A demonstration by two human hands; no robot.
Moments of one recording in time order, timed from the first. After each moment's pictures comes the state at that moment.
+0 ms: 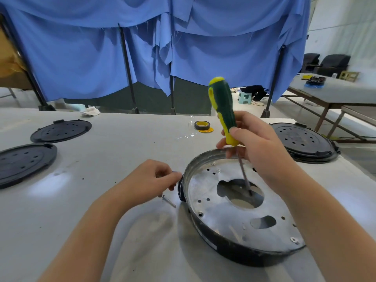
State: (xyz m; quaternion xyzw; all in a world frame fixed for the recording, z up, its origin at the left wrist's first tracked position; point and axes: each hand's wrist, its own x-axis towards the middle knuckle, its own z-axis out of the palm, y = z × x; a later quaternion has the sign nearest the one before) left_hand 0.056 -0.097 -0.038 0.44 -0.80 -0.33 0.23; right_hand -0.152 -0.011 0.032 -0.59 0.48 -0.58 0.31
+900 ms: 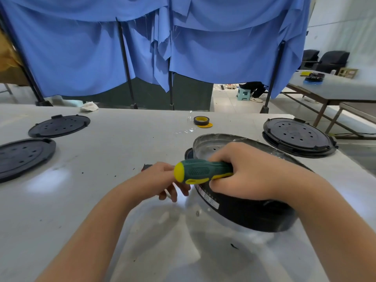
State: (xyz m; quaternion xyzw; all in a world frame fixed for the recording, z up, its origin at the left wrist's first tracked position) left_hand 0.035 -0.091 -0.039 0.45 -0.73 -0.50 0.13; right_hand -0.138 0.013 0.036 -0.78 0.58 -0.17 0.16
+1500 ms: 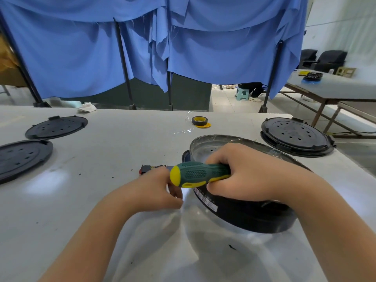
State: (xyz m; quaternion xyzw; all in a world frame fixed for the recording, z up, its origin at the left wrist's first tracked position) left_hand 0.046 -0.081 -0.045 0.40 -0.86 -0.29 0.11; right_hand -0.139 0.015 0.037 -0.77 0.59 -0.16 0.18
